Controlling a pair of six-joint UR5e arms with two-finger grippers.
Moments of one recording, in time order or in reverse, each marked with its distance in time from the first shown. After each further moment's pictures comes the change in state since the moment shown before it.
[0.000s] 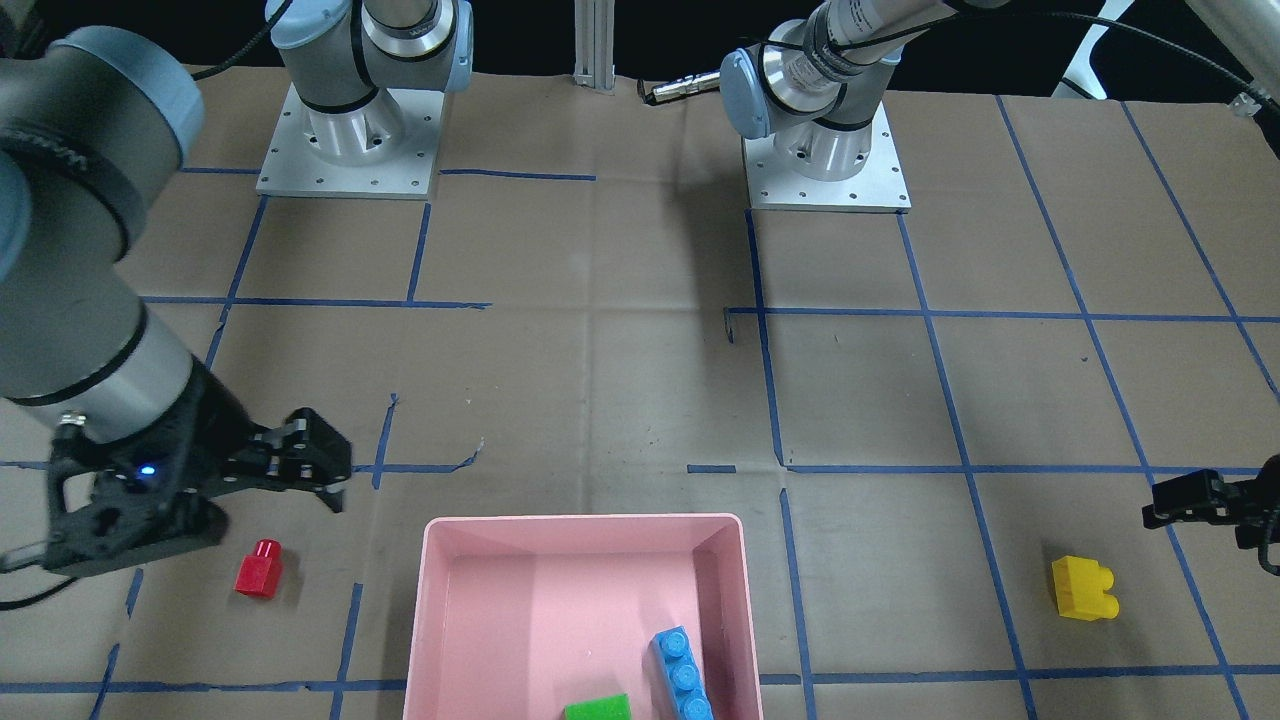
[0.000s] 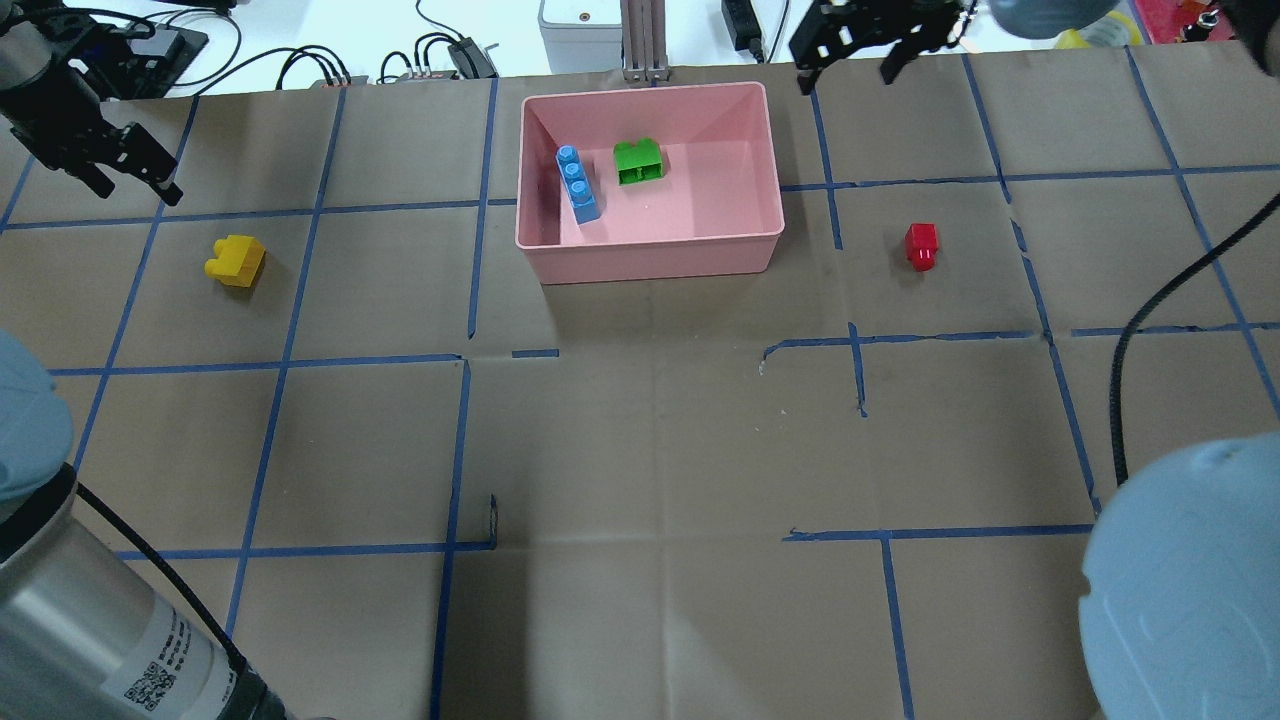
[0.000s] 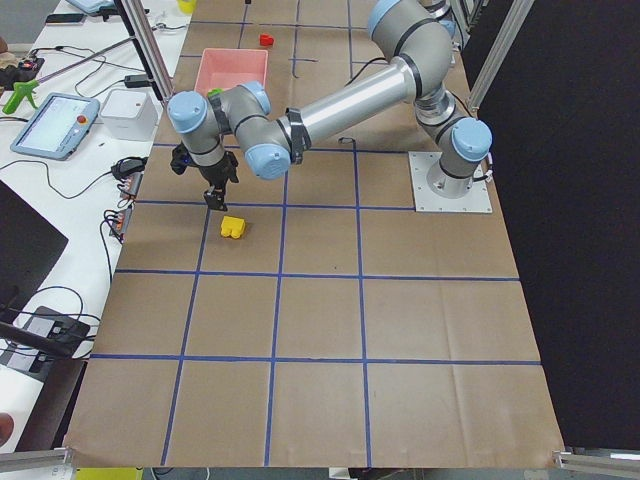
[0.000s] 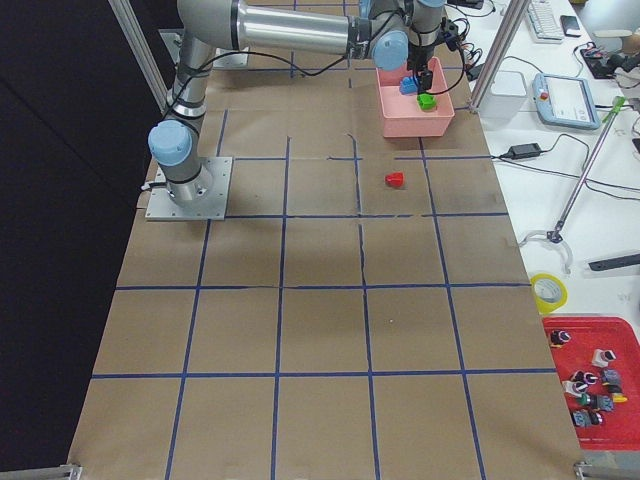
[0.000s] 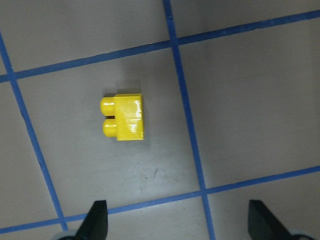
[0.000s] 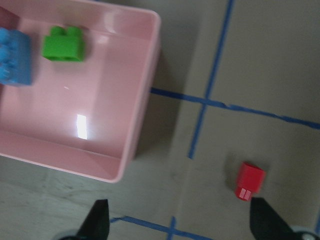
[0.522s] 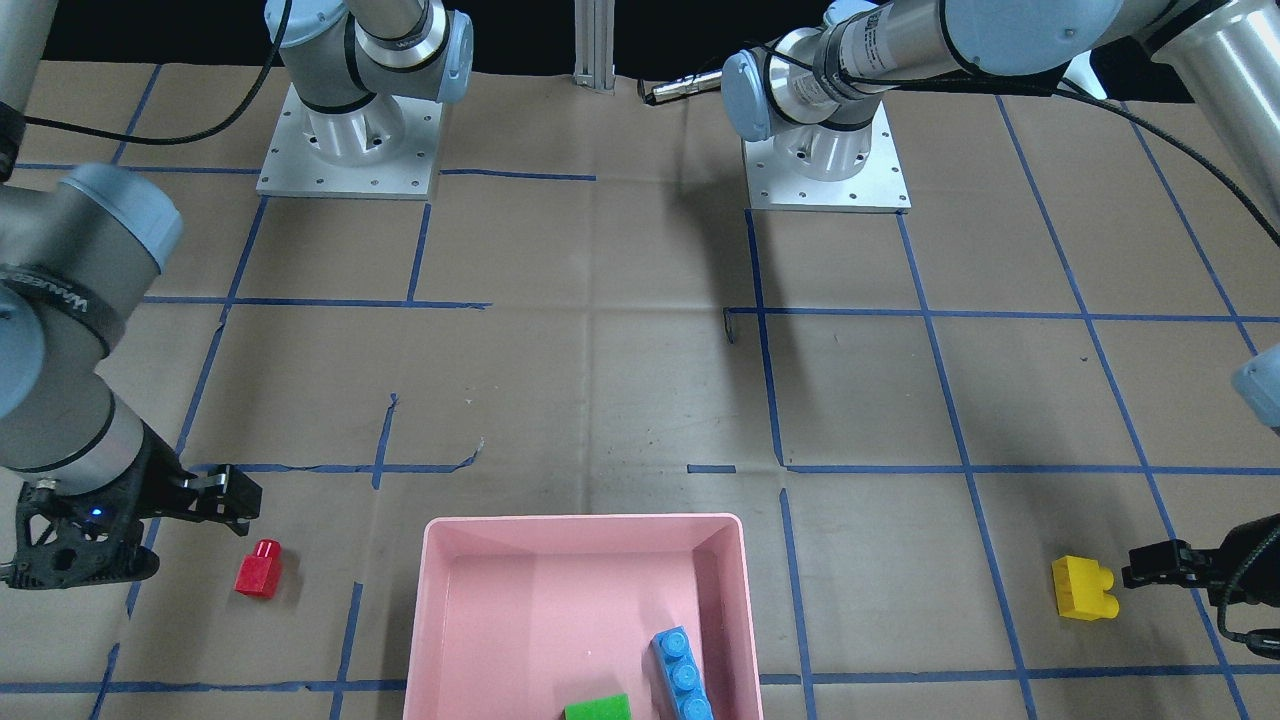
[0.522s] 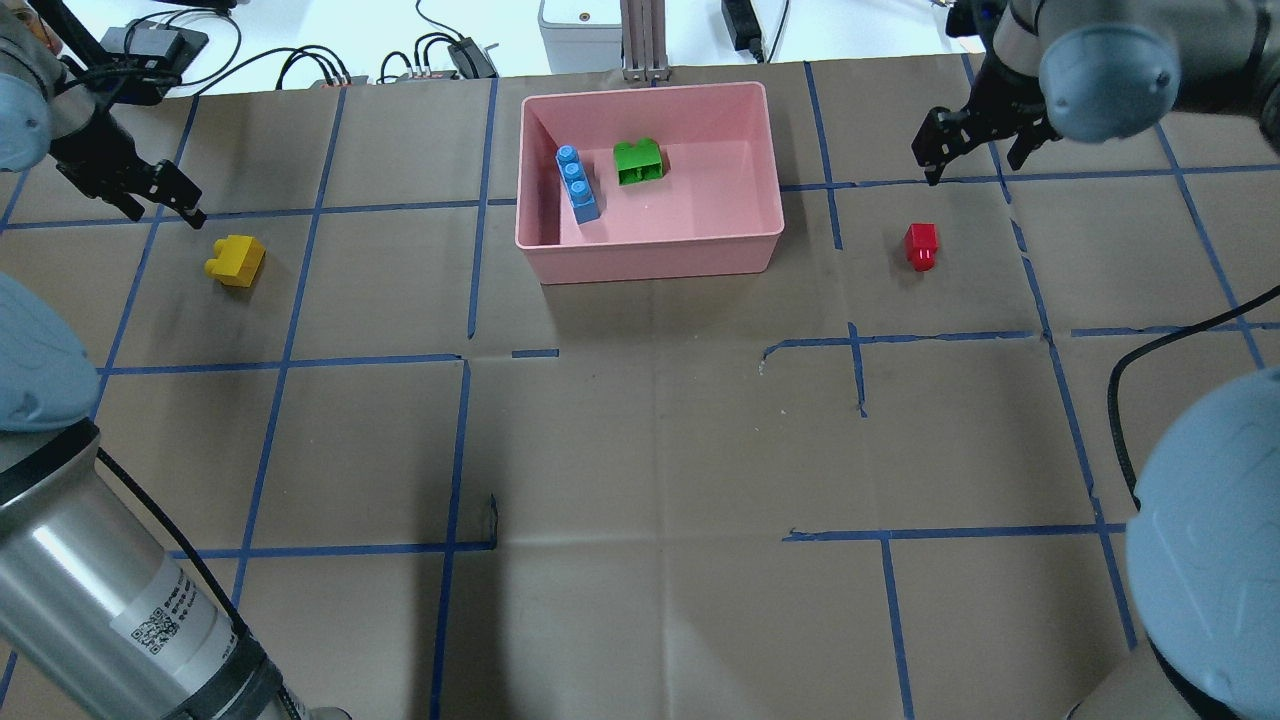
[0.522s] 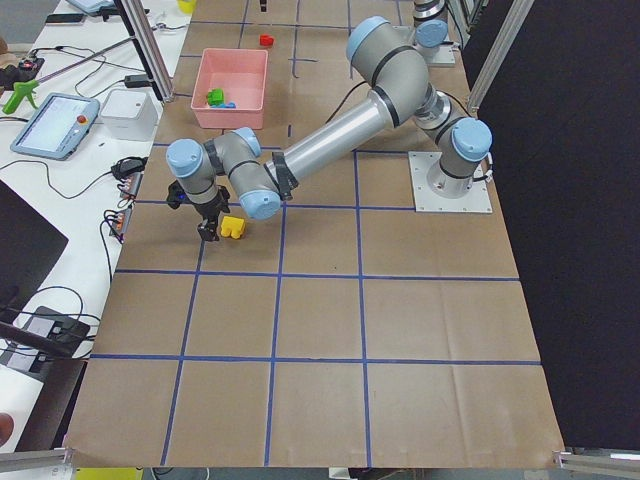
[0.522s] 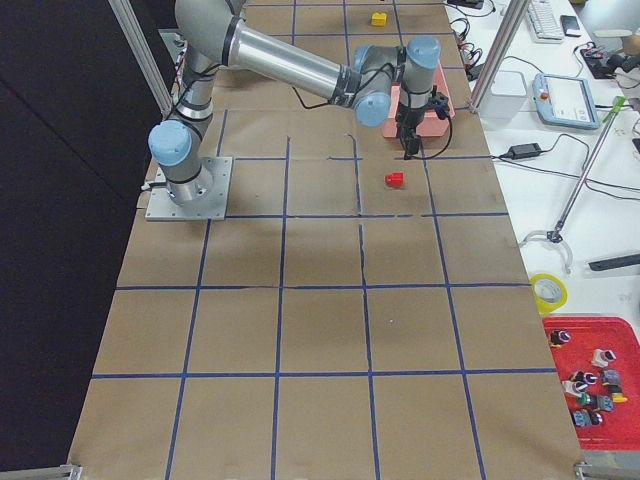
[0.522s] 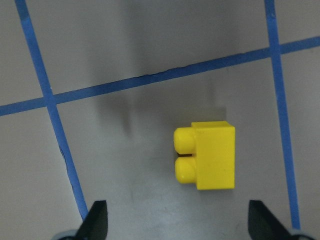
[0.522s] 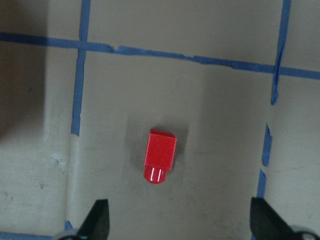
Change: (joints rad) left arm 0.004 -0.143 0.009 0.162 -0.012 0.007; right arm -0.097 0.018 0.328 -0.375 -0.098 0.010
